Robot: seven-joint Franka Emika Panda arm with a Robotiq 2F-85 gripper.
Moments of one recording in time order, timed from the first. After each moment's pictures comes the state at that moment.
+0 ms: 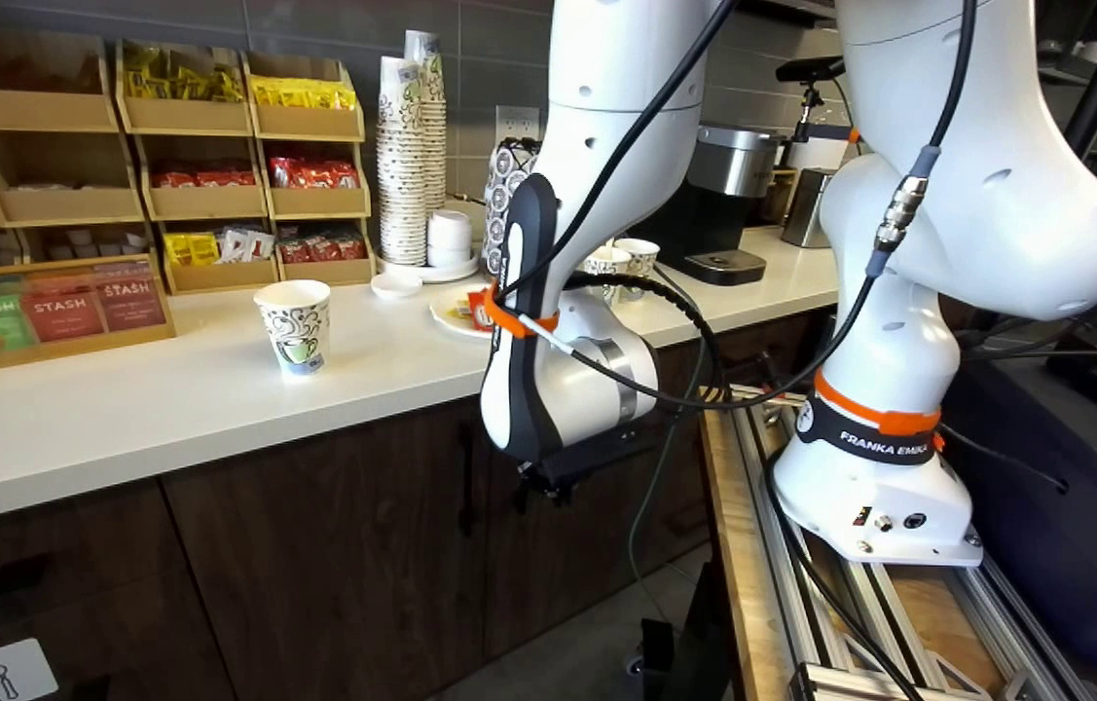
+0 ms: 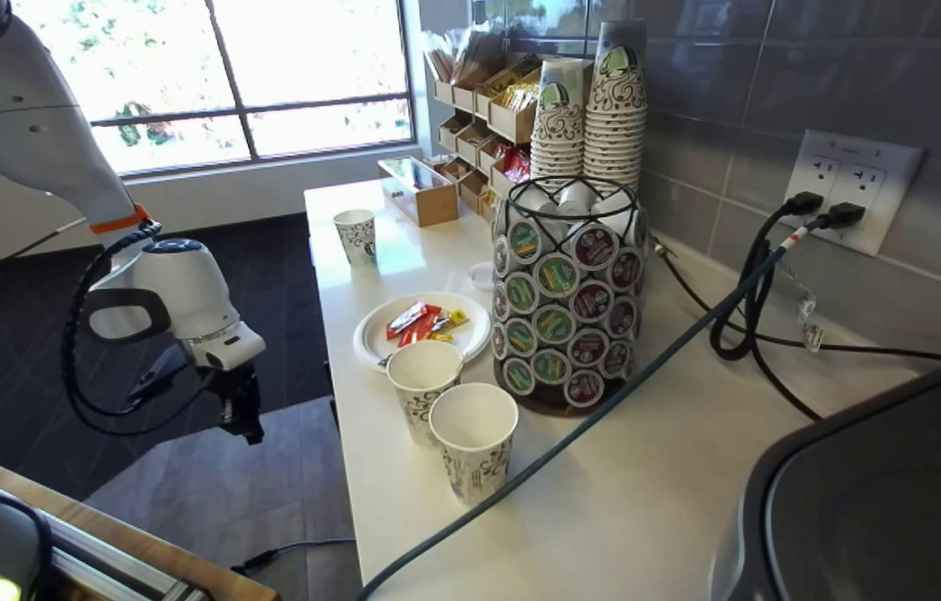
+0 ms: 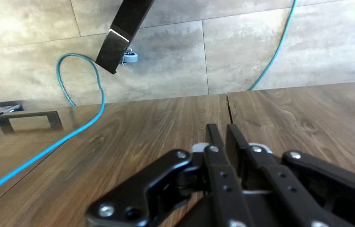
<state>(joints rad) 0.45 0.60 -0.18 -2.64 1.16 3.13 0.07</state>
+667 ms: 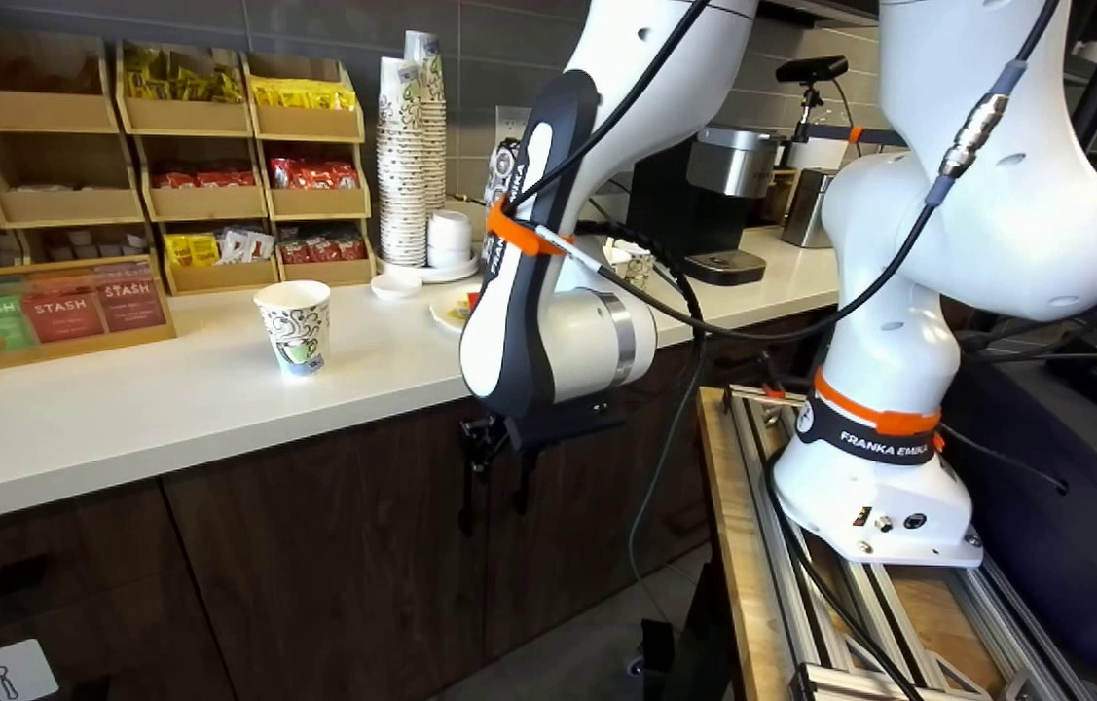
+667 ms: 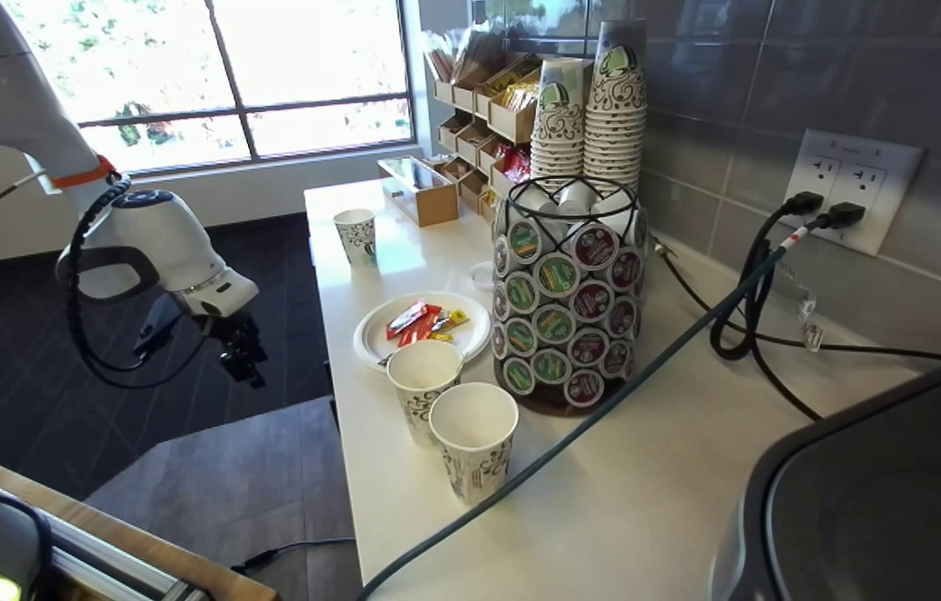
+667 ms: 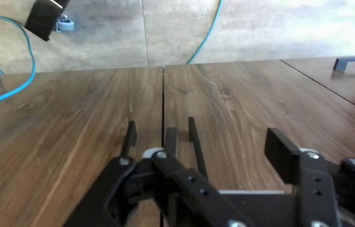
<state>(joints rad) 0.41 0.40 -0.10 -2.66 1.09 3.23 0.08</state>
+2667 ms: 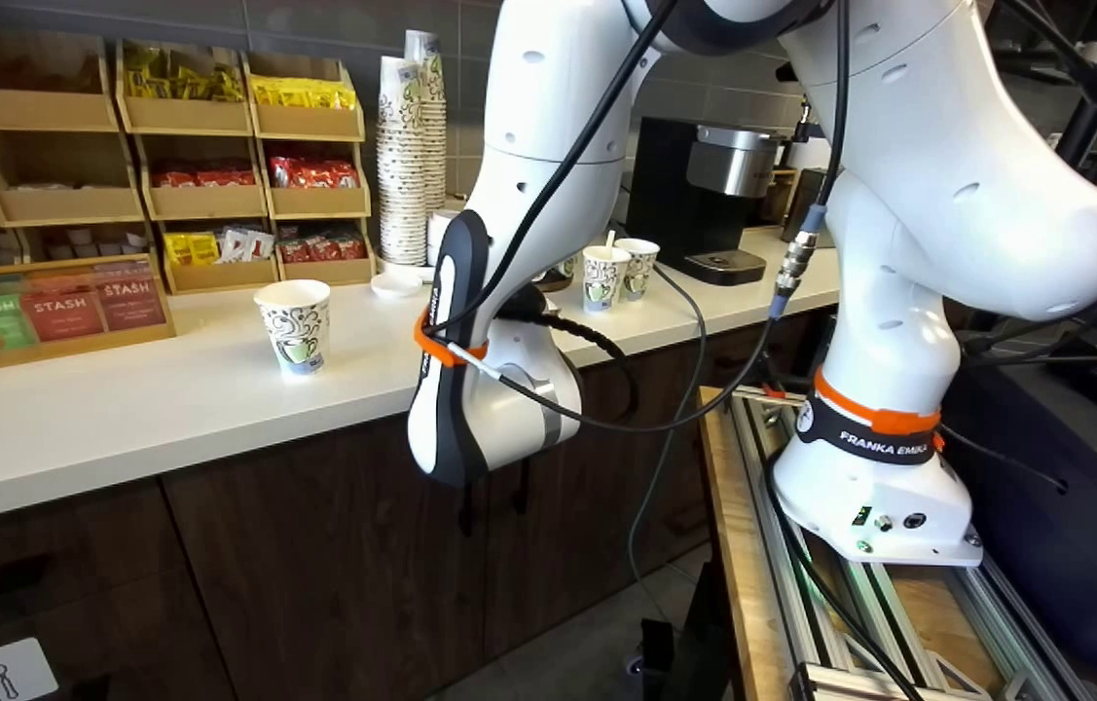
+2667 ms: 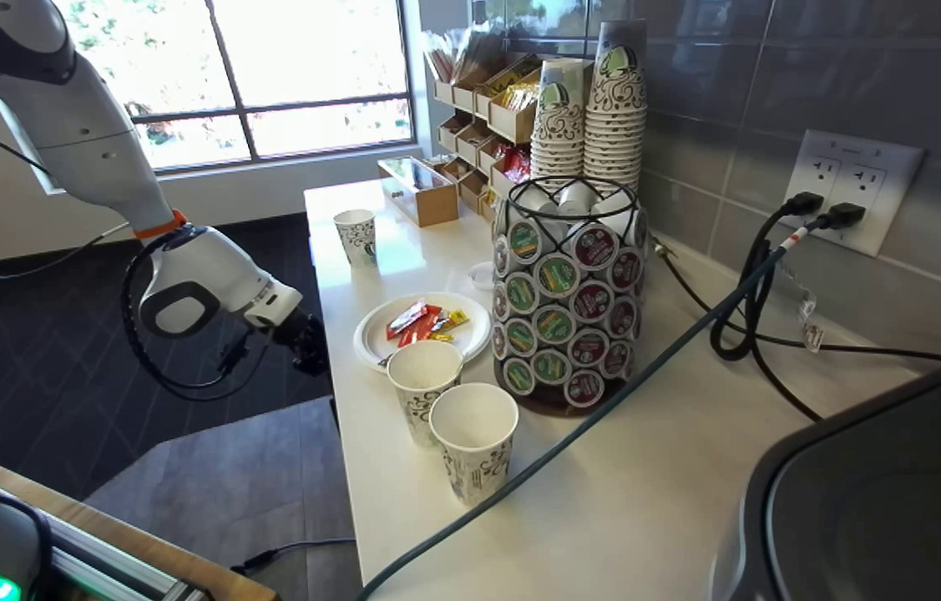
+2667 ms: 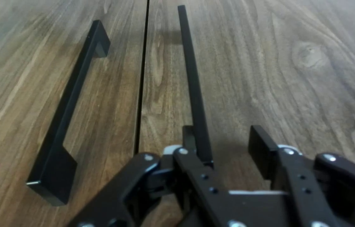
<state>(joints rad) 0.35 0.77 -0.13 -2.36 1.04 3.55 0.20</state>
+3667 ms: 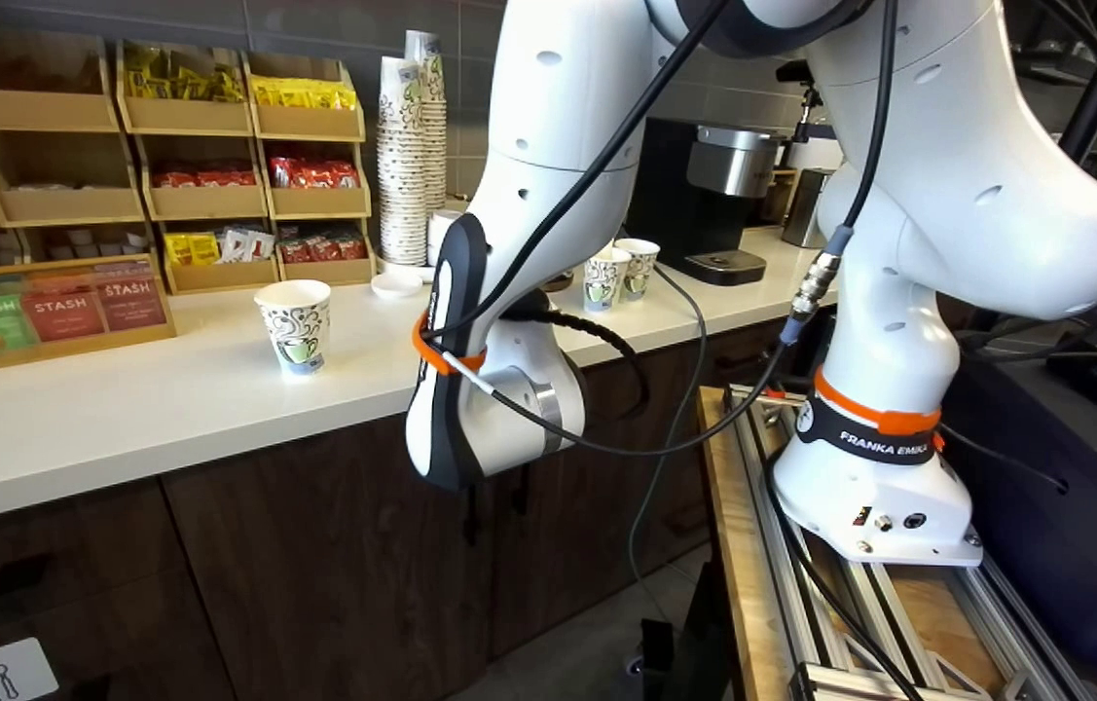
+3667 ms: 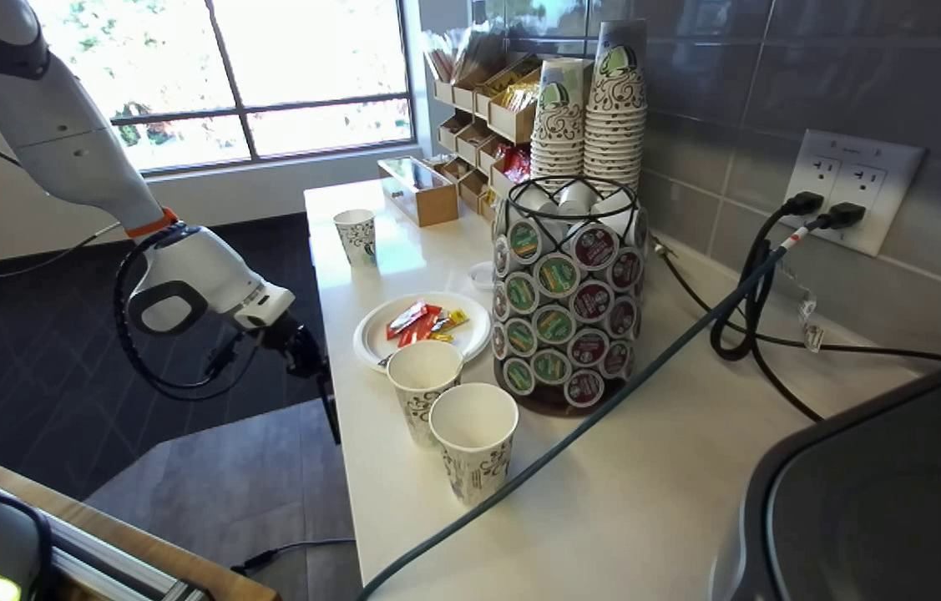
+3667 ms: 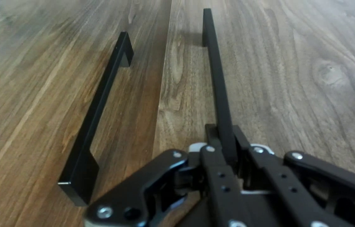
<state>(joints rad) 0.49 0.76 -0.21 -2.38 1.19 3.46 0.06</state>
